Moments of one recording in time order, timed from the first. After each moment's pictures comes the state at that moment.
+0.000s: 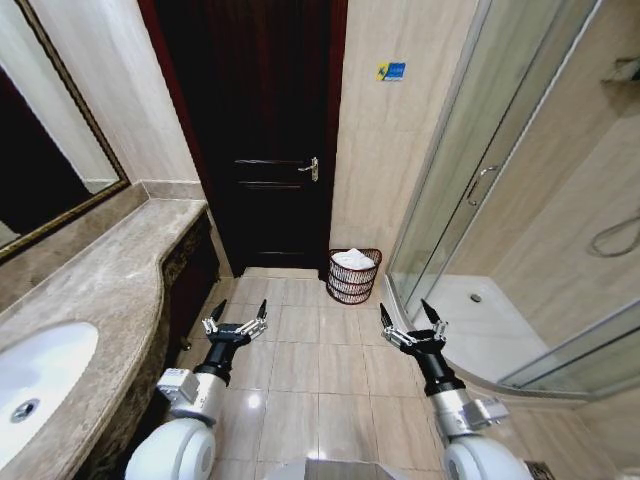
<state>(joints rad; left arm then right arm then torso) 1.78 -1.61 -0.61 -2.48 -0.15 0.25 0.12 -1.78 1.58 0.60 2.38 0.12 0.03 -0.24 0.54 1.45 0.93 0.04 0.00</state>
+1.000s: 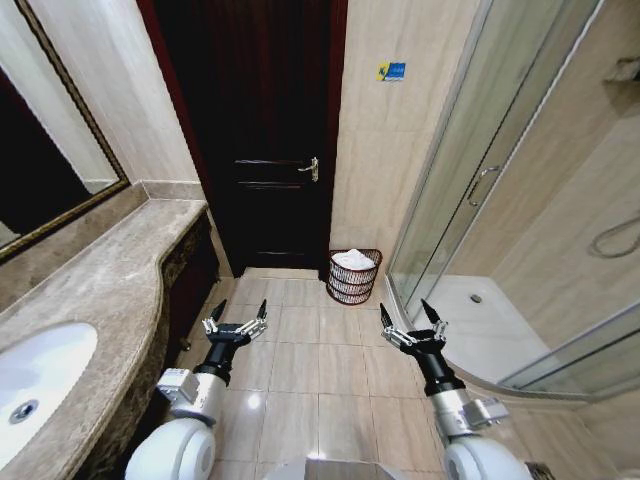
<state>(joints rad) 1.78 -1.61 -0.61 -2.48 -0.15 0.25 0.12 -1.78 1.58 0.60 2.38 0.12 0.03 -0.24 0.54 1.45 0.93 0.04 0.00</state>
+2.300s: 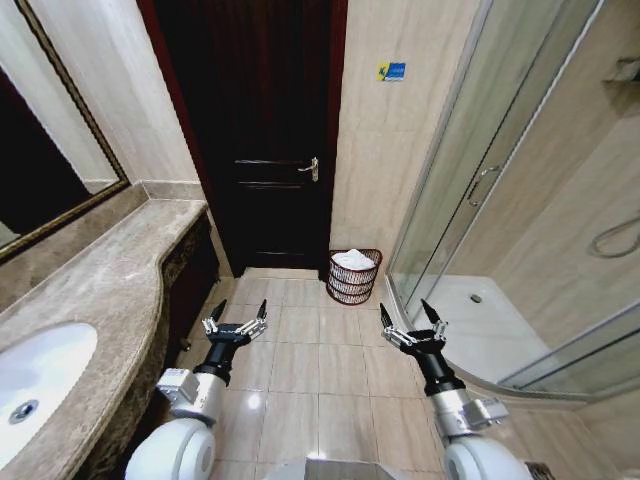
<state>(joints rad) 1.78 -1.61 -0.61 -2.48 -0.15 0.25 0.12 -1.78 1.58 0.60 2.38 0.12 0.03 -0.24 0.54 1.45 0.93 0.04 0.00</state>
